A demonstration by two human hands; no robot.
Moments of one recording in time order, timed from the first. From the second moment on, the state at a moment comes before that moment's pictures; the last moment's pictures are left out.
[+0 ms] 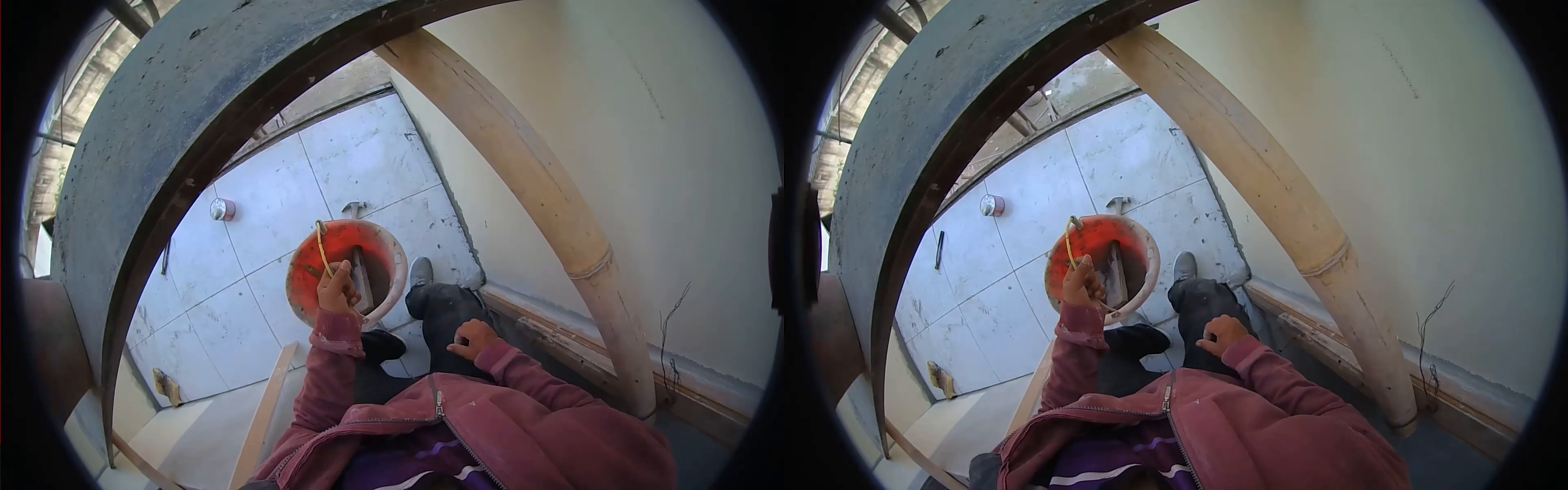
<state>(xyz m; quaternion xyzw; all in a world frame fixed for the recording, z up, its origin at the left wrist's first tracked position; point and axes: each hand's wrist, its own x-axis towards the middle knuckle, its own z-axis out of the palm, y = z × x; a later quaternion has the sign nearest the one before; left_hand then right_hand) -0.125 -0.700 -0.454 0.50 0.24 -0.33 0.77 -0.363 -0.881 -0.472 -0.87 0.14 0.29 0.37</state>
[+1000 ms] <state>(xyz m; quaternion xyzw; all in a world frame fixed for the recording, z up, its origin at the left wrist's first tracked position) -0.126 -0.780 -0.803 0.29 0.06 -0.46 0.84 -0.314 -0.979 -0.700 -0.66 0.32 0.08 0.68</state>
